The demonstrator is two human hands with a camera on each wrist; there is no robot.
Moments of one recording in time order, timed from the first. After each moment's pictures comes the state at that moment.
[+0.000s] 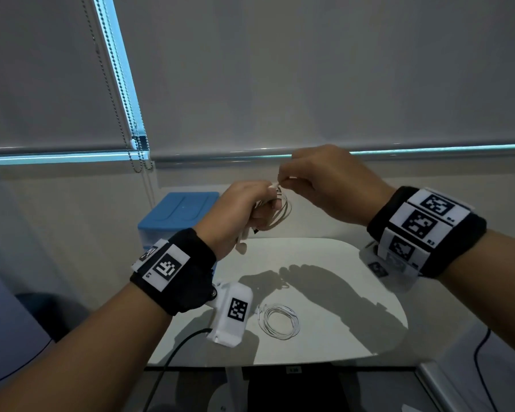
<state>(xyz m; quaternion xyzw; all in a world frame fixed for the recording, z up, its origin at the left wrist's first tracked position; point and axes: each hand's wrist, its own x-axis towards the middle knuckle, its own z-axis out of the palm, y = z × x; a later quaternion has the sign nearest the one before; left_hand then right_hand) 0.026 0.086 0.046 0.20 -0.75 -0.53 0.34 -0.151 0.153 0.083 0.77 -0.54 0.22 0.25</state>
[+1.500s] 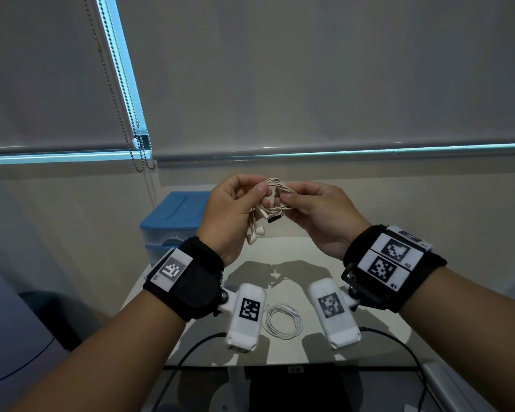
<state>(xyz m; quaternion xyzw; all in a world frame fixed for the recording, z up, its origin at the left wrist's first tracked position) 0.021 0.073 0.024 0.21 -0.59 -0.60 0.50 -0.127 0.137 0.024 0.39 -0.44 0.70 -0.41</state>
